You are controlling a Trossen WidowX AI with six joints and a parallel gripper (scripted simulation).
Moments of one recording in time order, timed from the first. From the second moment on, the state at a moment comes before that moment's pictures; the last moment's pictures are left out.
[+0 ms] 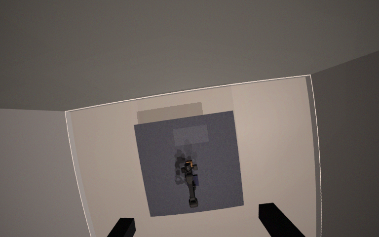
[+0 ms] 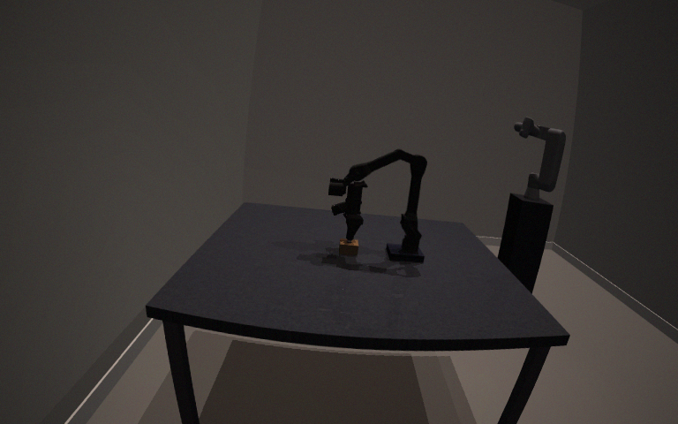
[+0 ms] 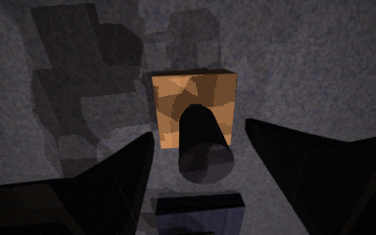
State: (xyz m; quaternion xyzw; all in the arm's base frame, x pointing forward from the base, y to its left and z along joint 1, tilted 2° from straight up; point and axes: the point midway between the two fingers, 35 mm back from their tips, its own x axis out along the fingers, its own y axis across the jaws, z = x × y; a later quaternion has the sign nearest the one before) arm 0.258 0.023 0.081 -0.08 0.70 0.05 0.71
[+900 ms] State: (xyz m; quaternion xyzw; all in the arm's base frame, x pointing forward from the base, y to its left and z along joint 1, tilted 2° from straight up) arm 0.254 0.025 0.146 -0.05 0.70 0.02 0.71
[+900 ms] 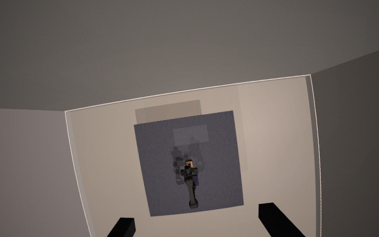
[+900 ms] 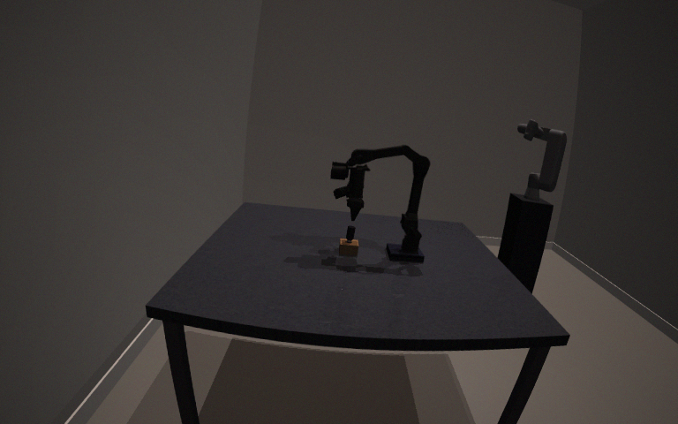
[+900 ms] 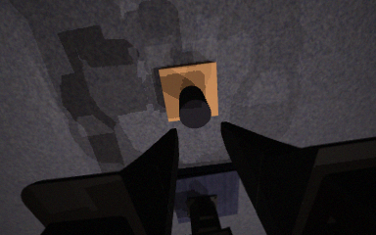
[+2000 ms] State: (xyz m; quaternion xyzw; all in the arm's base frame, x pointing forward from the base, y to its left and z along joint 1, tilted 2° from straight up) arm 0.255 0.024 0.126 -0.04 0.70 0.02 0.71
